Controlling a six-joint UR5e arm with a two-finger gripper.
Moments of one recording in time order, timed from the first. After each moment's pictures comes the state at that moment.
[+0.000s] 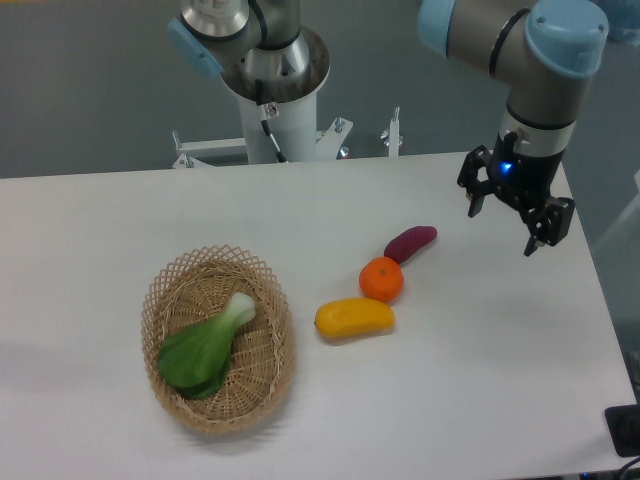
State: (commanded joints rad) arm 2.76 -1.83 -1.51 -1.20 1.44 1.64
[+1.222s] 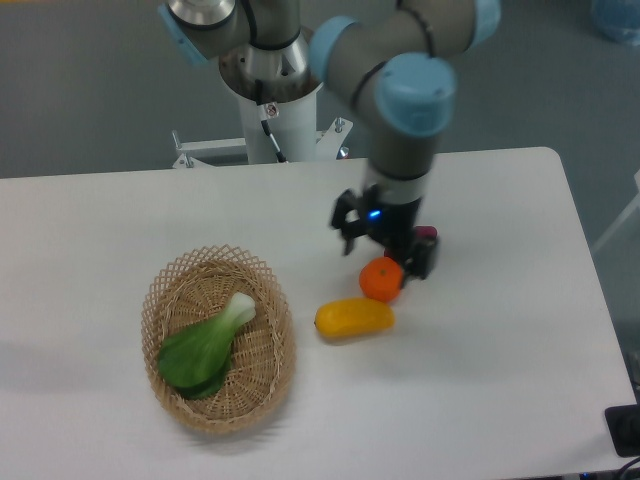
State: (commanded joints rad) arm 2.35 -1.81 -1.74 -1.01 1.43 0.91
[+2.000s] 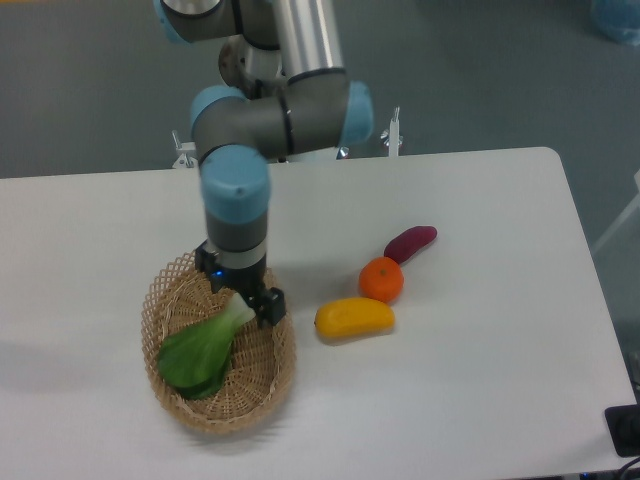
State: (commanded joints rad) arm 2.11 -1.95 -1.81 -0.85 1.58 0.86
